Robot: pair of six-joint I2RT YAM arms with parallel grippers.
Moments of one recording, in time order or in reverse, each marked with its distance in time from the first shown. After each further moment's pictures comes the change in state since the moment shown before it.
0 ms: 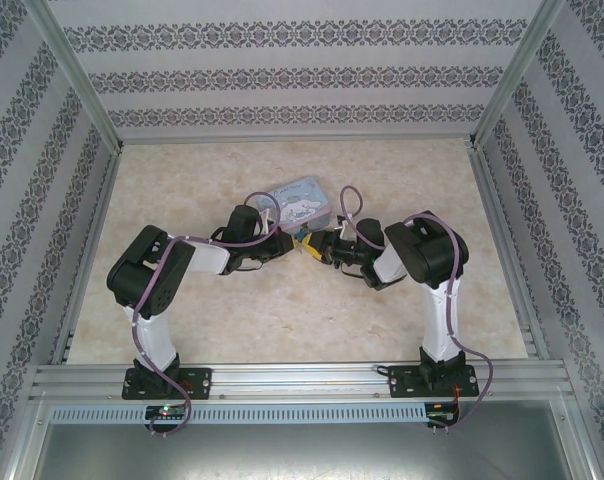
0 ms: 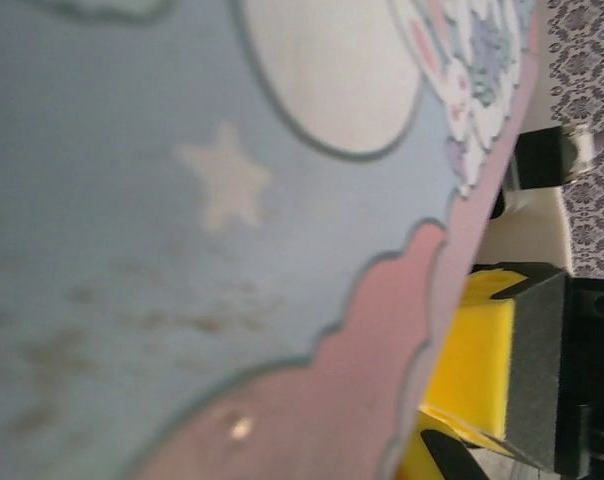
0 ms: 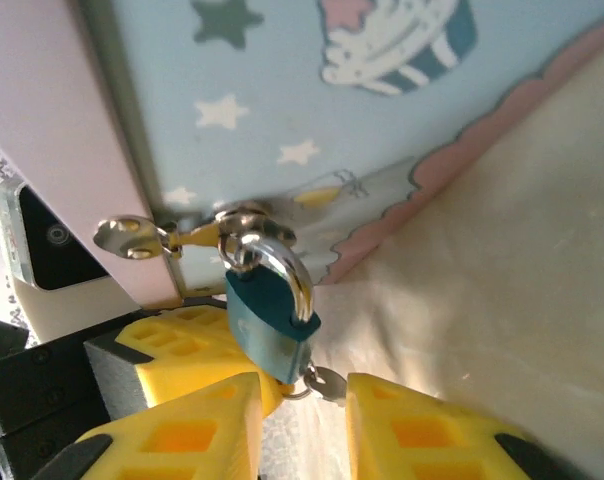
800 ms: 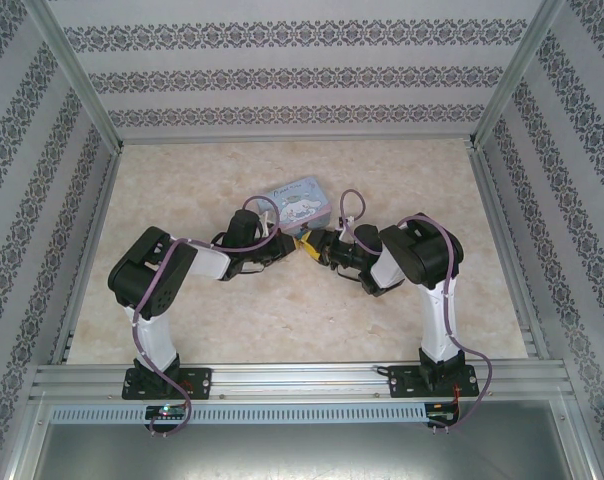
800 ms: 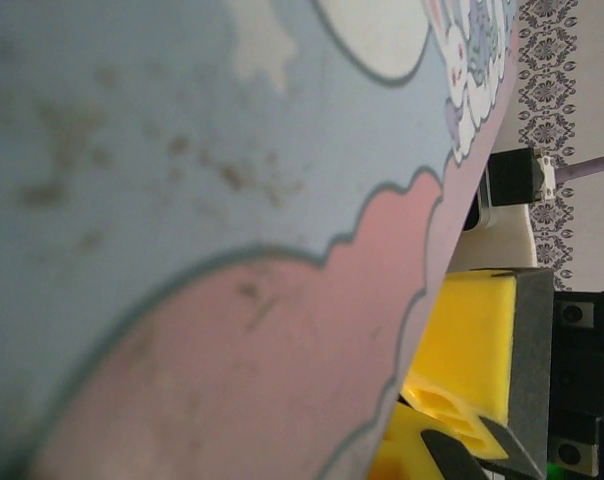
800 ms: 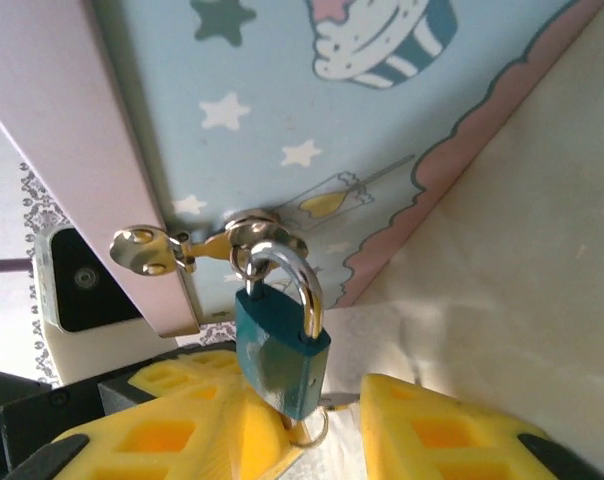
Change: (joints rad) left arm -0.021 0.000 -0.056 0.112 -0.008 -0.122; right arm 0.037 0.016 -0.027 0.120 0.140 0.114
